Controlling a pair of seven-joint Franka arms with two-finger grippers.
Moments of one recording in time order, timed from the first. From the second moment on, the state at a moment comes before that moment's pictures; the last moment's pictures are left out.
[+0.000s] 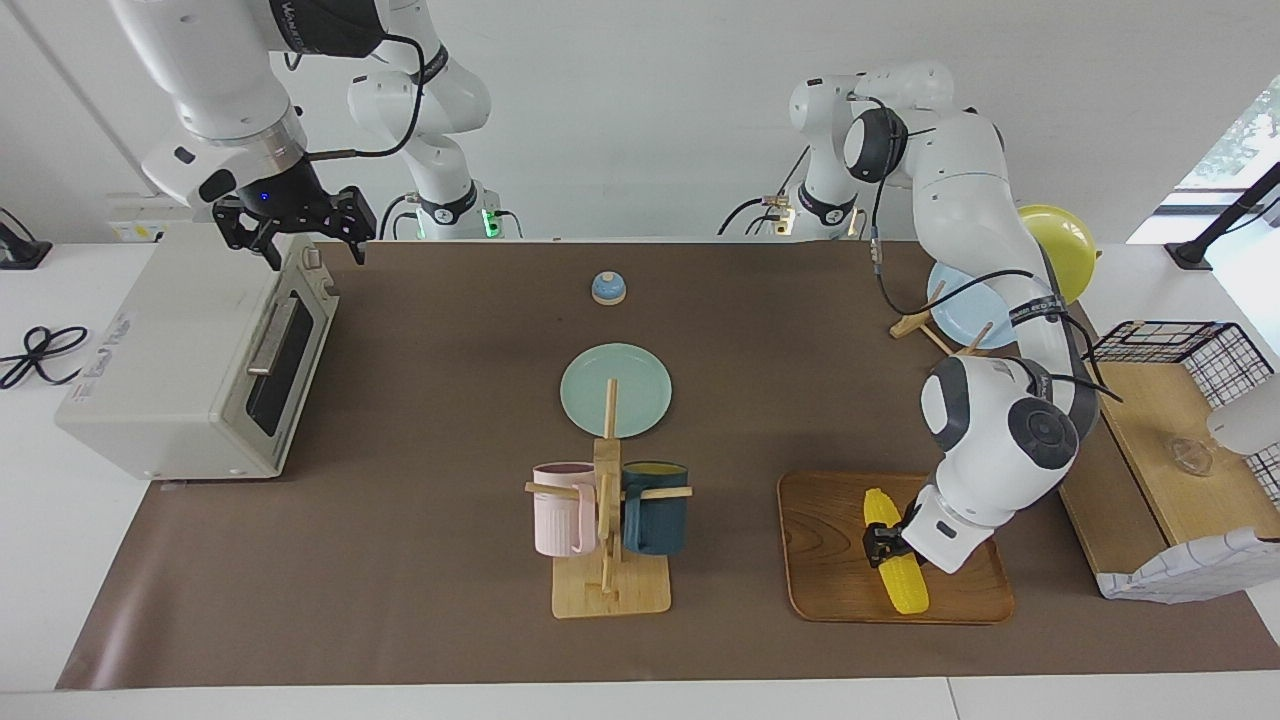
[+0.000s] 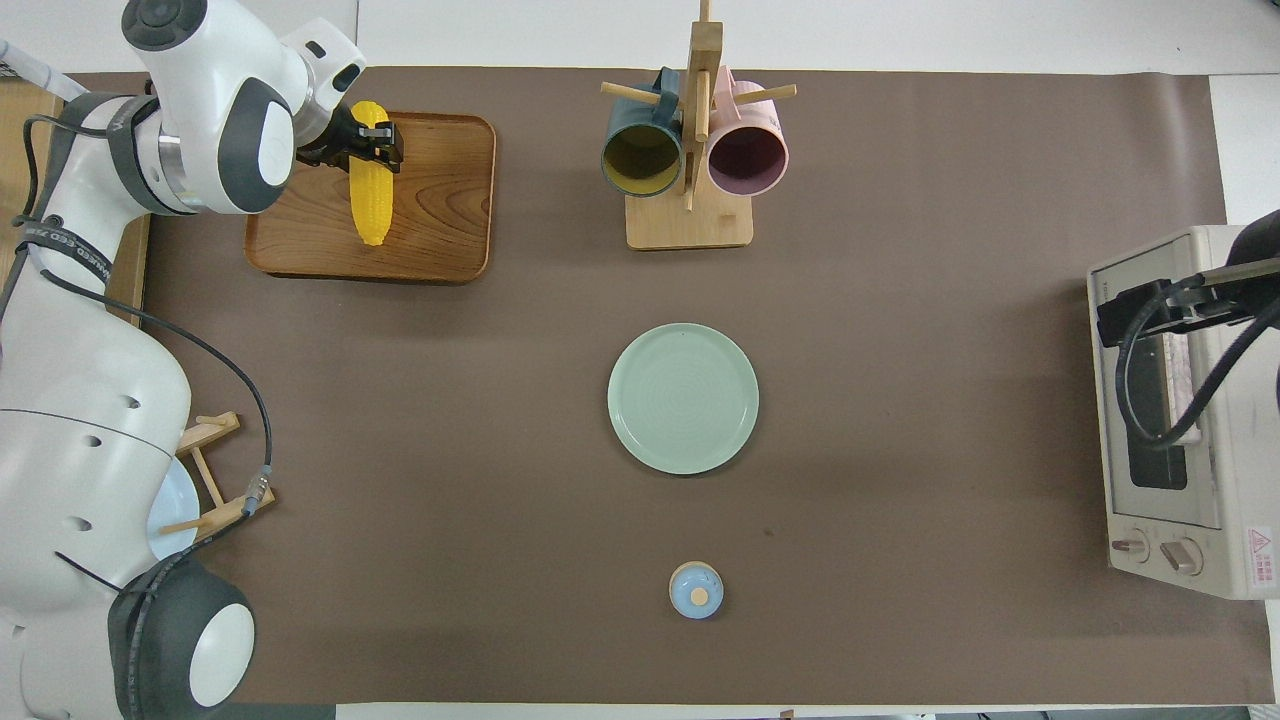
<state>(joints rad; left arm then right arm) -0.10 0.92 -0.11 -0.97 0.00 1.97 -0.06 0.02 0.00 0.02 -1.54 -0.07 1.46 -0.08</state>
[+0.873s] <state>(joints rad) -0.10 0.53 -0.09 -1.19 0.00 1.80 -0.12 0.01 0.00 0.01 -1.52 -0.07 1.49 -0.03</state>
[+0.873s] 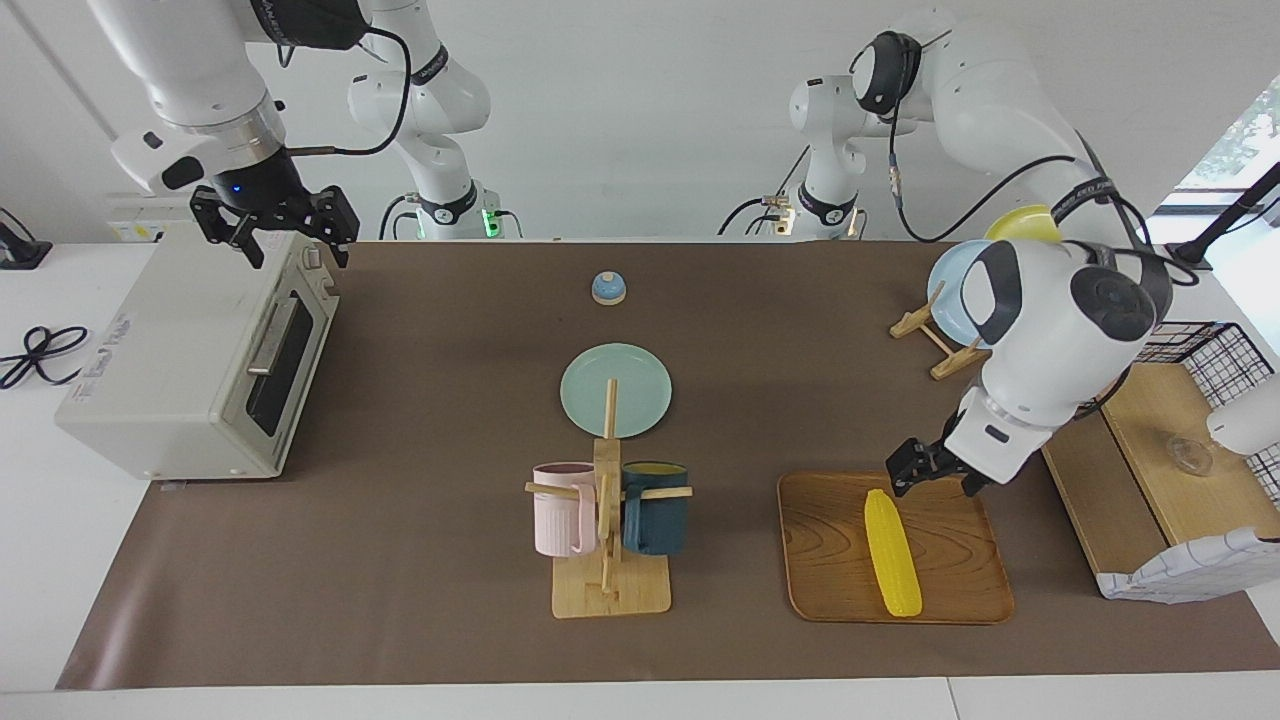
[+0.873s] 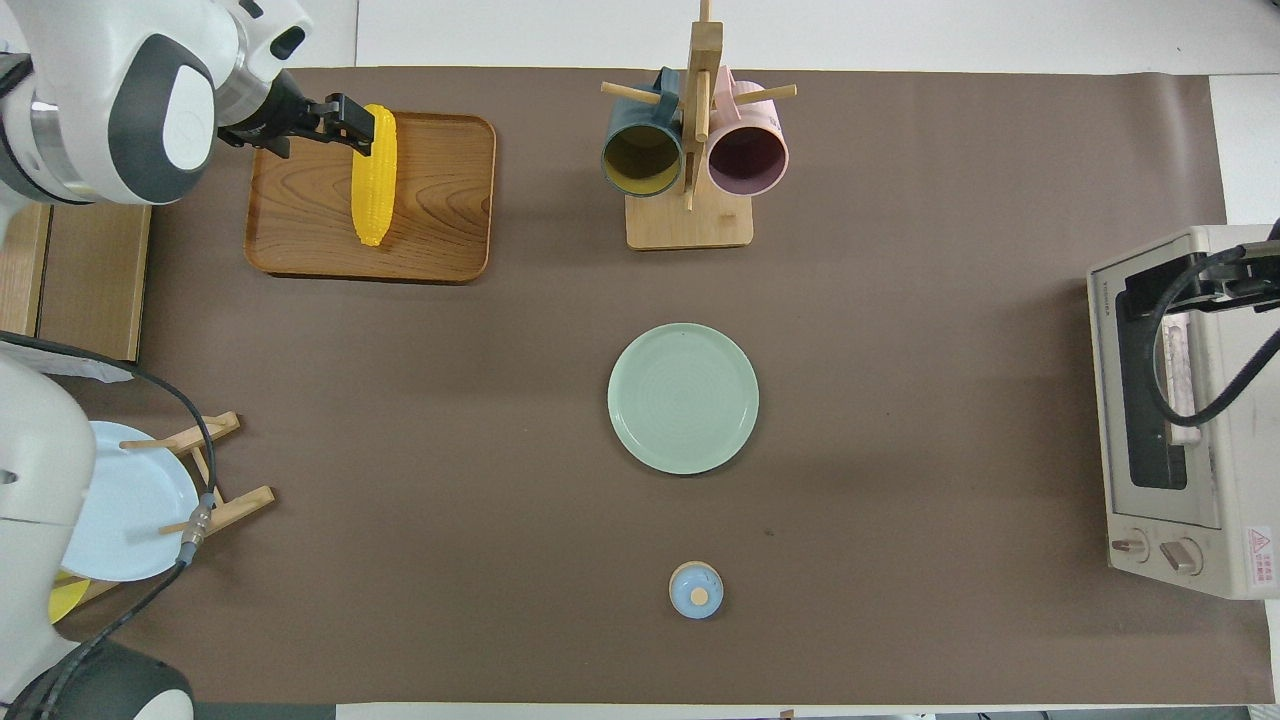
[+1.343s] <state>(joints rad) -0.10 0.17 -0.09 -1.36 0.00 1.45 -0.15 0.01 0.00 0.01 -1.52 -0.07 1.49 -0.03</state>
